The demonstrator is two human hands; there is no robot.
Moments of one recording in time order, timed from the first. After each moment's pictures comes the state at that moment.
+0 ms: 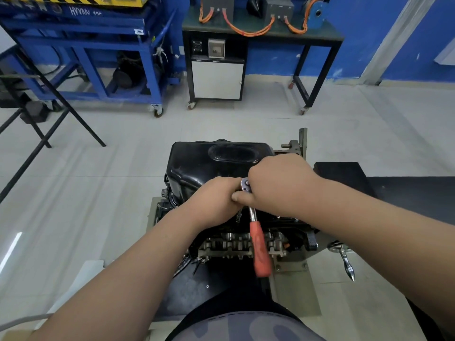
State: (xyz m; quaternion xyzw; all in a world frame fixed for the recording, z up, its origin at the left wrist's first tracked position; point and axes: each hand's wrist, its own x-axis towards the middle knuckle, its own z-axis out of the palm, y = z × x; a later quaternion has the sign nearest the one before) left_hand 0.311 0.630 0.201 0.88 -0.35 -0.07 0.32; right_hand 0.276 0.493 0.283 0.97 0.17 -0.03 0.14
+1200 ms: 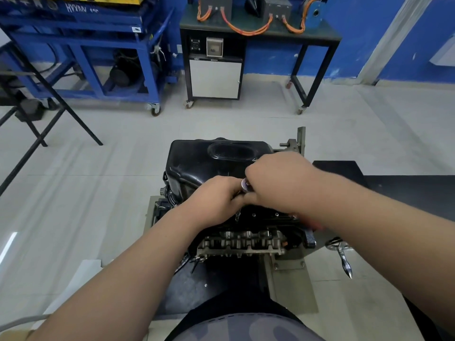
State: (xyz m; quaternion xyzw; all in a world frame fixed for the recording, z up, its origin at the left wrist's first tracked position) left_hand 0.308 0.630 0.201 0.87 -0.35 -0.08 0.32; right_hand 0.280 0.493 0.280 0.97 0.19 -0.03 0.12
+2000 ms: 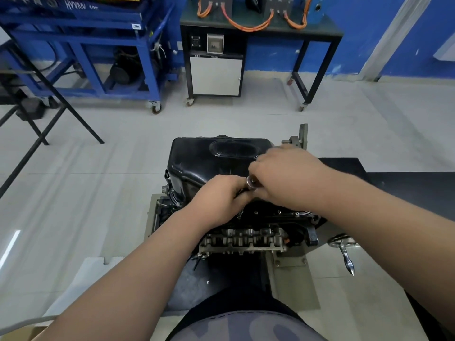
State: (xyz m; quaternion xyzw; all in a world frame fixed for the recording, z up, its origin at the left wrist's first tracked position) left_hand 0.303 0.628 0.200 0.86 -0.35 -0.05 0.36; right_hand 0.278 0.481 0.278 0.97 0.23 -0.01 0.13
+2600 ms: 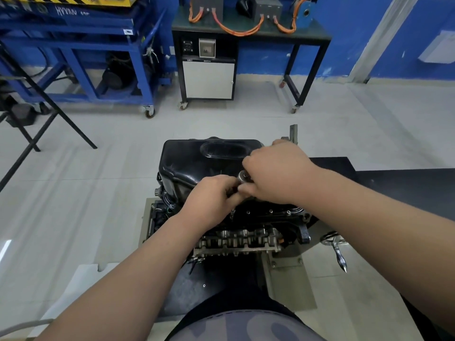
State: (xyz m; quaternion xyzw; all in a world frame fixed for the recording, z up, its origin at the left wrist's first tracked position) left_hand 0.299 0.623 0.187 0.88 -0.32 0.03 0.36; right_hand 0.278 0.479 0.276 0.97 0.20 0.03 0.14
